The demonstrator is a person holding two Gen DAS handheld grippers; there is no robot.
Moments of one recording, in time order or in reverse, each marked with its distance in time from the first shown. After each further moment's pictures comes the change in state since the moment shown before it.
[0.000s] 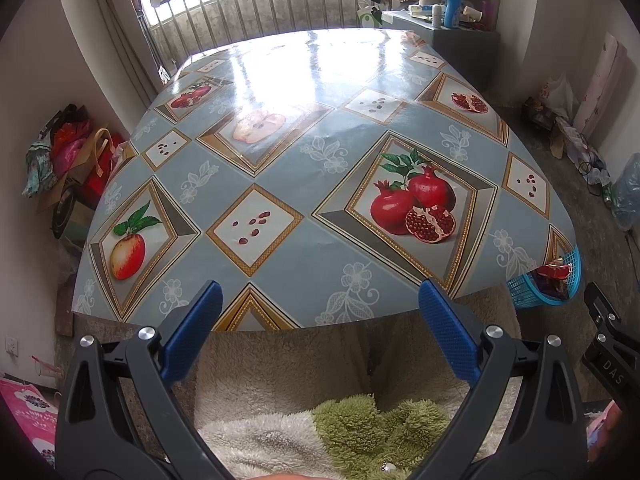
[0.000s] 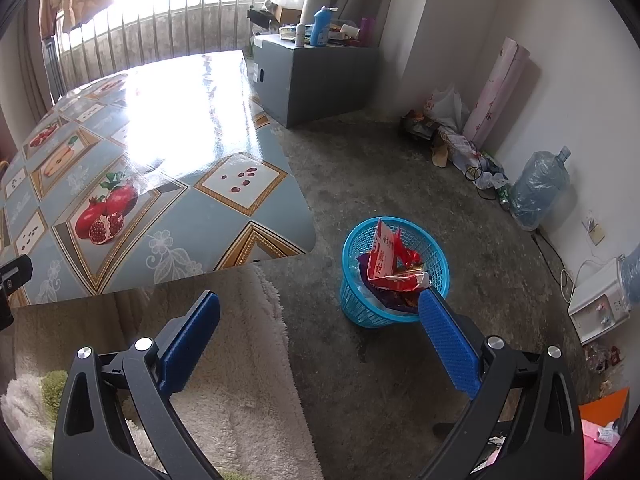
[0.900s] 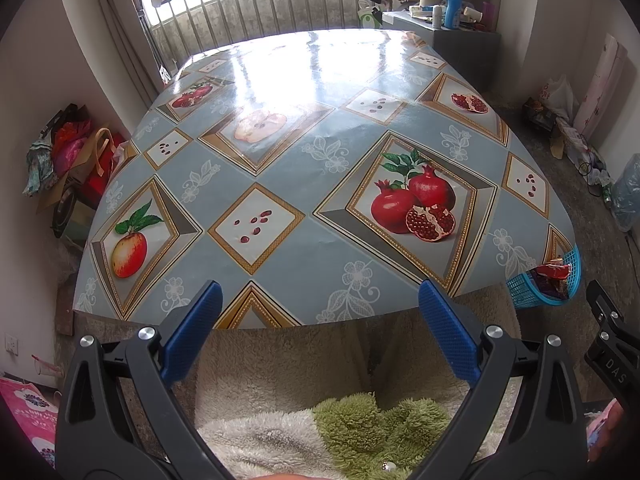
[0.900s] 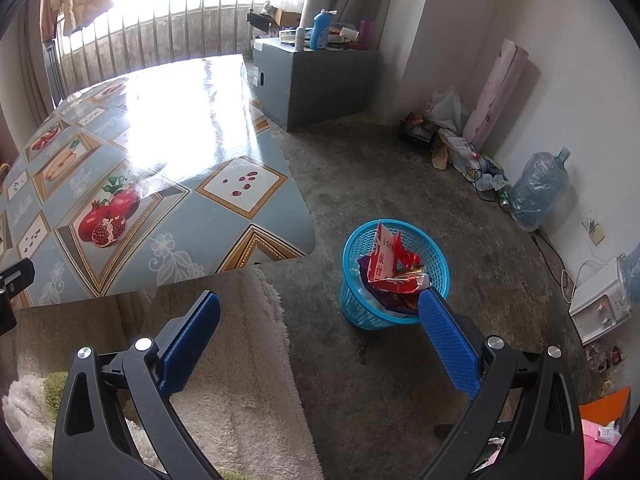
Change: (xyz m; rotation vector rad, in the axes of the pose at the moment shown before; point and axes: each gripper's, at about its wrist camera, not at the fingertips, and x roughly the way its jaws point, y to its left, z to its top) left arm 0.000 0.000 0.000 0.000 -0.001 -0.001; right arm -0.003 0.001 0.000 0.002 -0.005 -0.001
